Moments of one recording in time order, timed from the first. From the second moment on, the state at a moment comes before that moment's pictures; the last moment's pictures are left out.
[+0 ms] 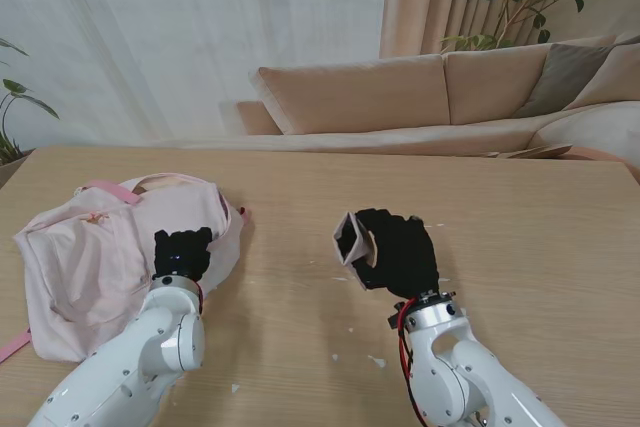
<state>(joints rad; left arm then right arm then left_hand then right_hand) 1.51 -1.09 -1.03 -1.53 0.98 0.57 0.17 -1.73 -1.14 1.10 -1.75 -0.96 0.06 -0.52 1.17 -0.34 0.37 -0.11 0.62 0.13 0.78 0.36 0.92 0.16 0.54 0.71 0.61 0.26 0.76 0.76 0.16 0.29 1.08 0.83 0.45 -0.67 1.08 -0.08 0.41 0.04 0.91 0.77 0.60 0.01 0.84 0.47 0.68 0.13 0.60 0.44 0.33 0.27 1.20 0.66</state>
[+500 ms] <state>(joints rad) 1.74 -1.06 -1.14 -1.73 1.05 0.14 0.04 -1.75 -1.14 1.12 -1.77 -0.96 0.08 -0.50 1.17 -0.33 0.36 -0.12 0.64 0.10 0.85 0.57 0.93 0.15 0.63 0.80 0.61 0.27 0.85 0.79 0.16 0.29 1.16 0.79 0.46 -0.67 1.08 -0.08 0.41 0.04 0.91 0.77 0.60 0.01 0.84 0.47 0.68 0.13 0.60 0.44 0.33 0.27 1.20 0.67</state>
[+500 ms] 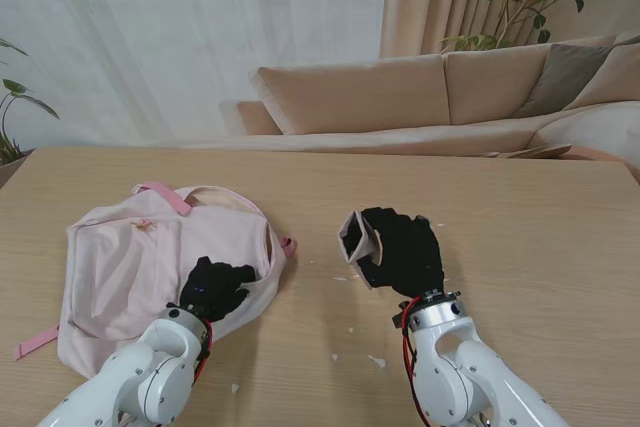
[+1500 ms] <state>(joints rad) 1.76 -1.04 -1.12 -1.94 1.07 0.33 -0.10 -1.76 -1.14 1.13 -1.78 -0.95 0.09 -0.52 0.50 -0.25 0.27 -0.11 0.25 0.23 0.59 0.46 0.38 0.16 0.51 0.56 0.25 0.22 0.50 0.73 -0.03 0.27 0.80 0.75 0.46 -0.67 1.08 -0.08 0.41 0.04 0.91 0.77 0.60 0.01 0.84 0.47 0.68 0.13 0.60 0.44 0.32 0.27 1.20 0.67</state>
